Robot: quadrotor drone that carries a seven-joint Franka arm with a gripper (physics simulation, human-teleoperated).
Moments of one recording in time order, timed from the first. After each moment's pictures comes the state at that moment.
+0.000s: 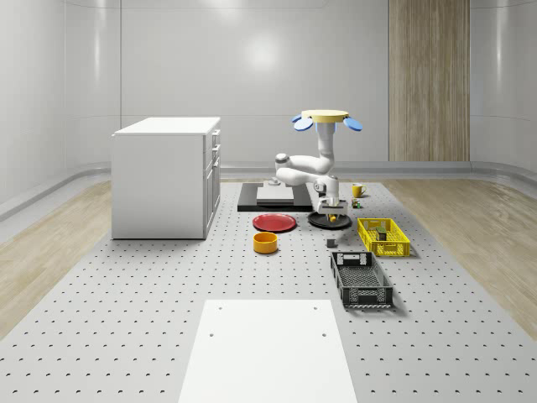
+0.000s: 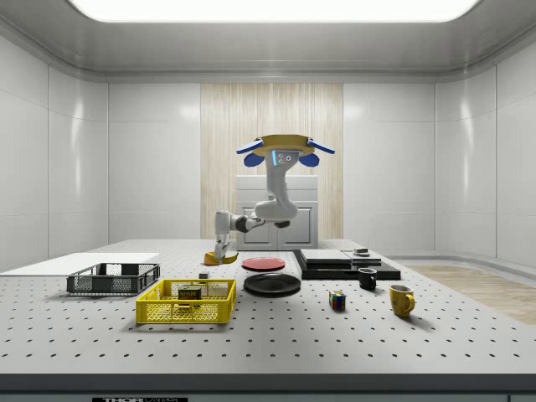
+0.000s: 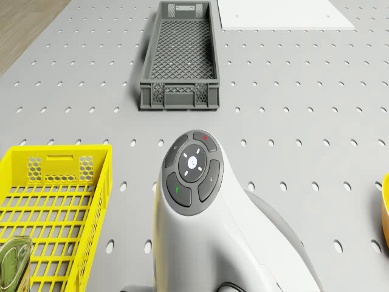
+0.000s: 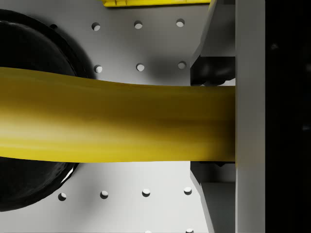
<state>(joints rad) -1.19 -1.54 1.27 -2.85 -1.87 1.62 1.74</state>
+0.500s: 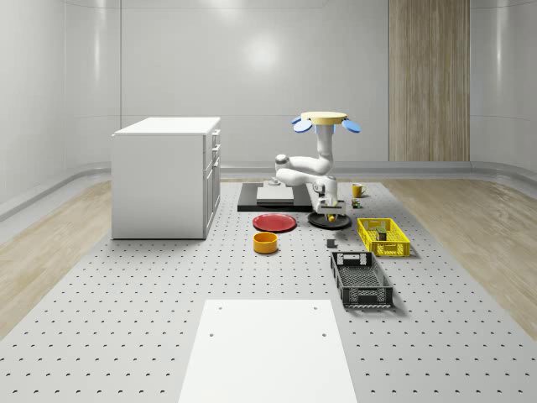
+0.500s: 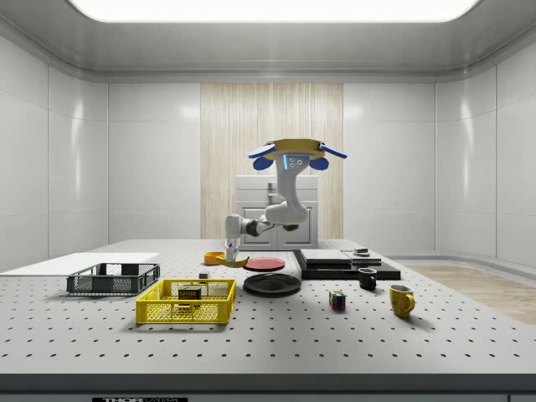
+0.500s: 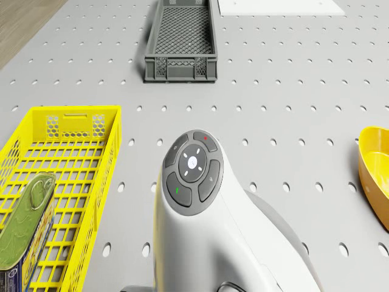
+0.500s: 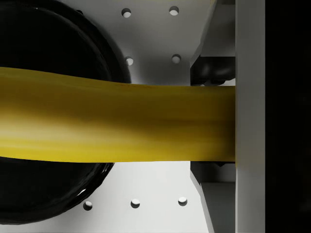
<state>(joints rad) -1.19 -1.54 1.27 -2.85 -1.87 1.62 1.74</state>
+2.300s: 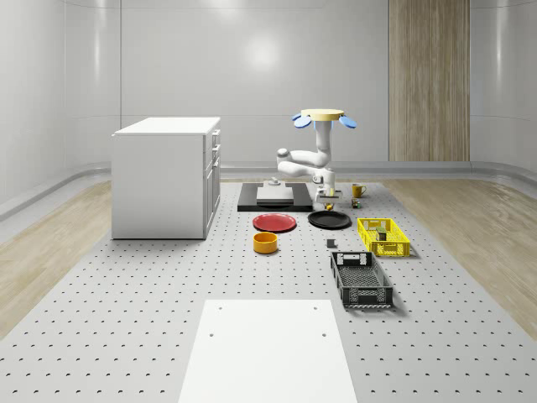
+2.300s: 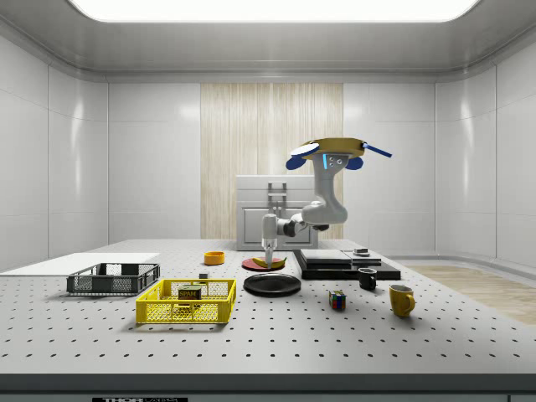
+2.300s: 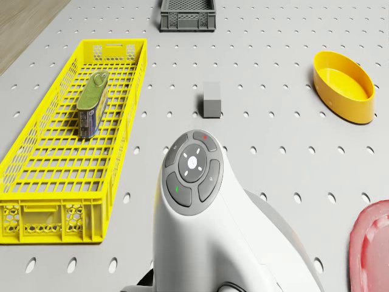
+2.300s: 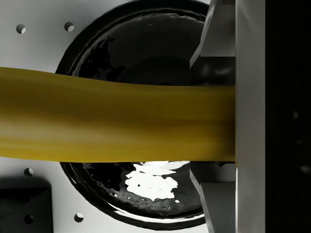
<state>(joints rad) -1.19 -1.55 1.27 -2.85 -1.87 1.63 1.74</state>
